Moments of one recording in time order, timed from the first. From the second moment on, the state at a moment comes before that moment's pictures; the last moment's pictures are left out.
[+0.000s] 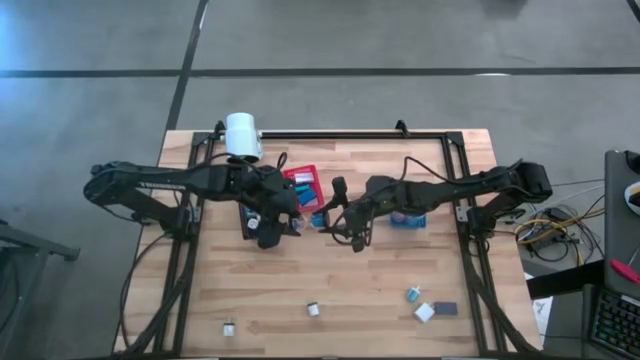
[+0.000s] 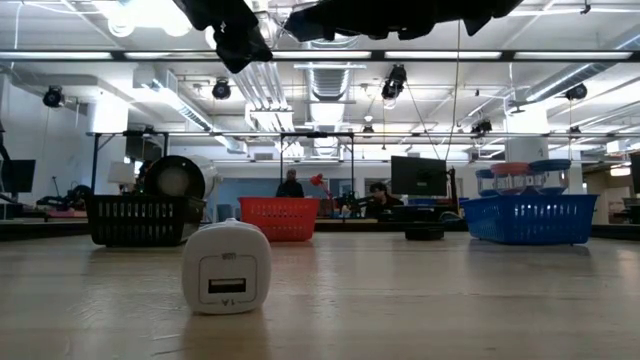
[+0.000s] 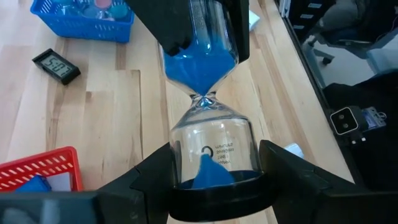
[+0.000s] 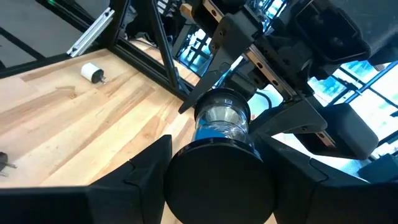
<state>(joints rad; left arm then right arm) 0.01 1.34 1.13 -0.56 0.28 -0.01 0.02 1.54 0.99 0.30 -0.18 -0.52</state>
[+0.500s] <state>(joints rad) 0.00 1.19 1.10 -0.56 0.28 0.02 0.02 1.44 0.96 0.28 -0.19 -0.45</state>
